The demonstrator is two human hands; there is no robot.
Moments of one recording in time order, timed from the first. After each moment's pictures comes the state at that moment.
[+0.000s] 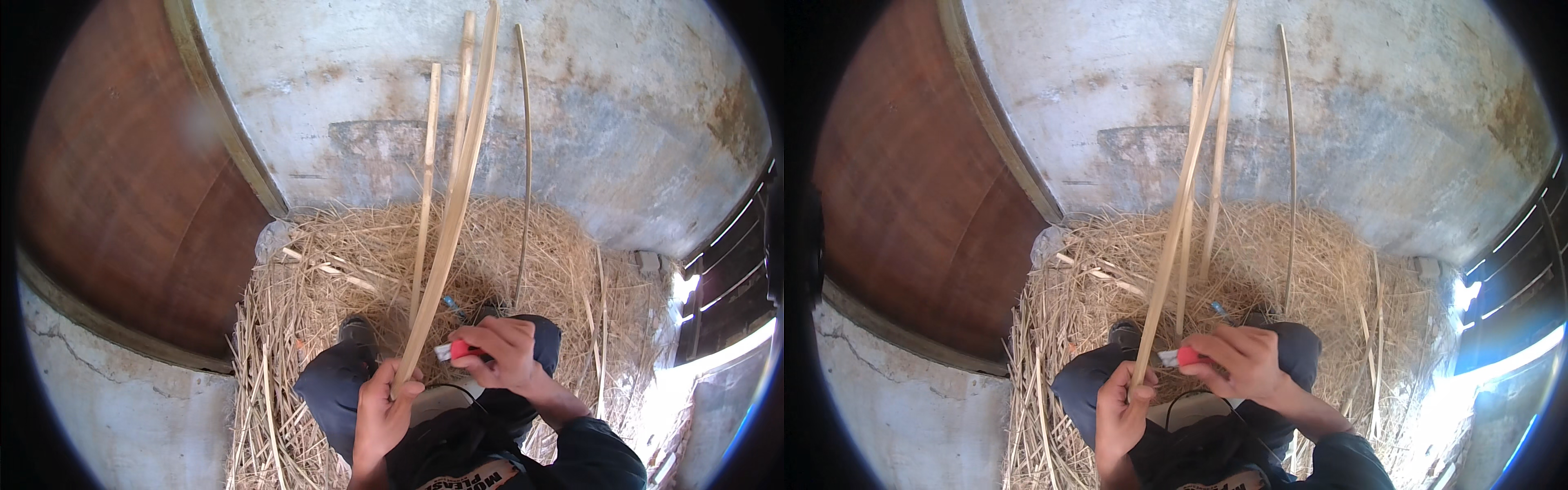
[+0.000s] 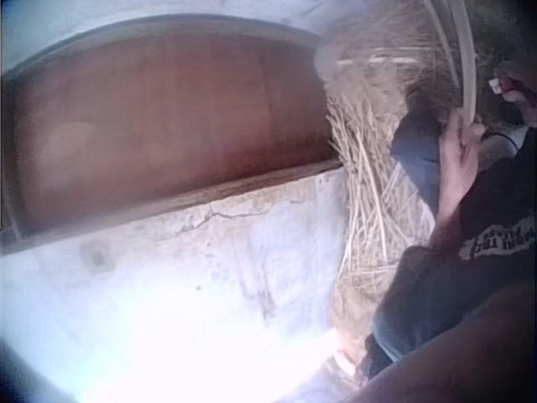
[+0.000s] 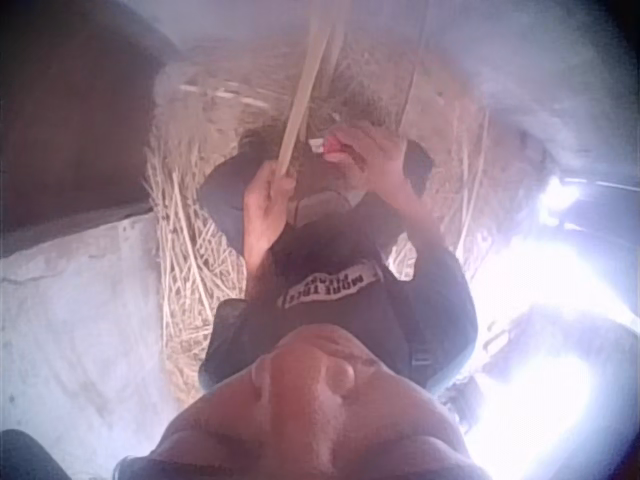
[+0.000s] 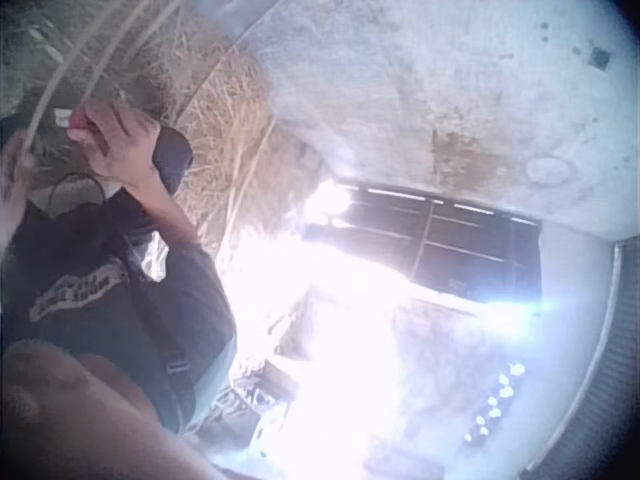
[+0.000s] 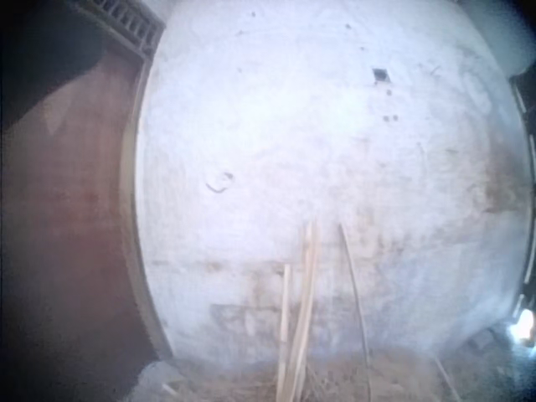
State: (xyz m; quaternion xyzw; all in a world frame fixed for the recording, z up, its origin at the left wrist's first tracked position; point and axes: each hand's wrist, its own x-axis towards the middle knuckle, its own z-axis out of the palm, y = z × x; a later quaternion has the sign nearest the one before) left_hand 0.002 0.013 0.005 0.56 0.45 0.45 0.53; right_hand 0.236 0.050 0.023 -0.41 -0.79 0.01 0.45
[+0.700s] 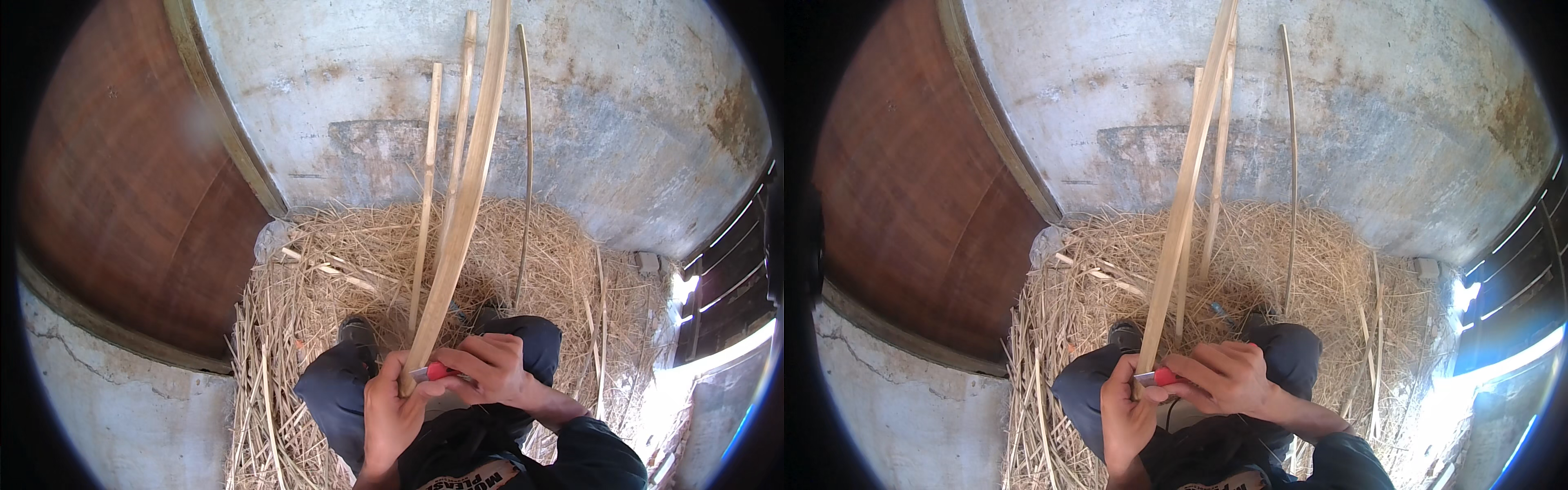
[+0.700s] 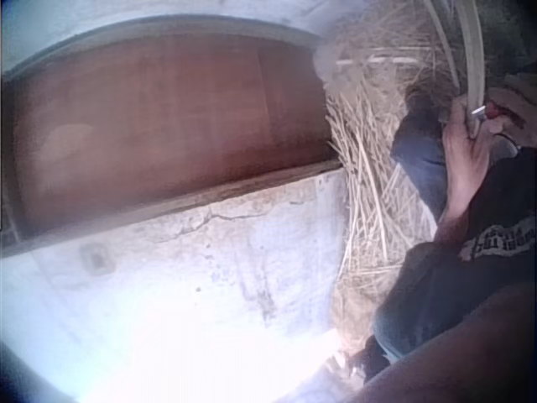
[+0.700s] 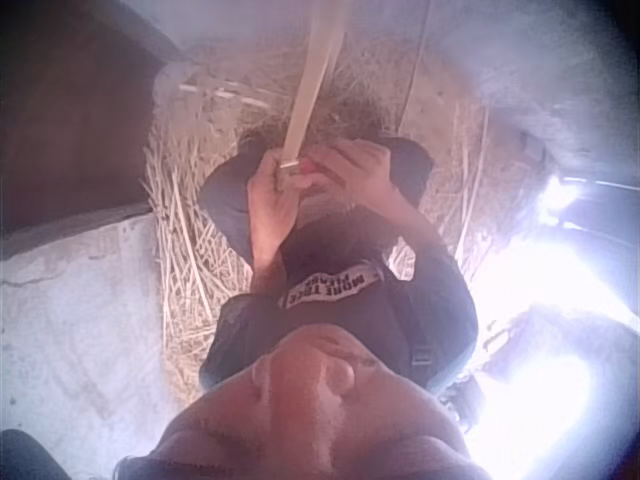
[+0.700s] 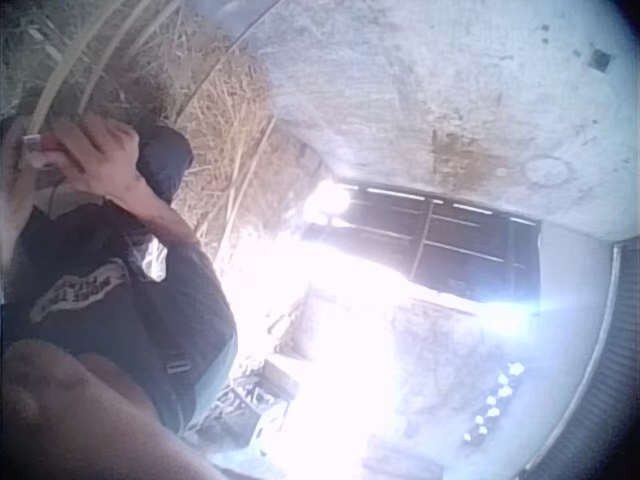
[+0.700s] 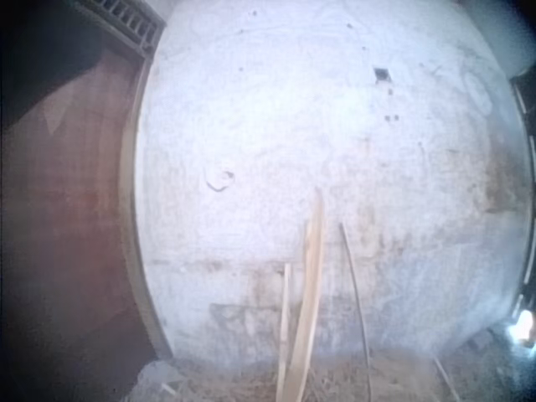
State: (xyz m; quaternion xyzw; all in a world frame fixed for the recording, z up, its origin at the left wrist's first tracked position) left_hand 0.020 0.018 0.021 0.55 0.46 0.48 0.50; right_hand 0.215 0.043 0.024 -0.39 -0.82 -0.03 0.42
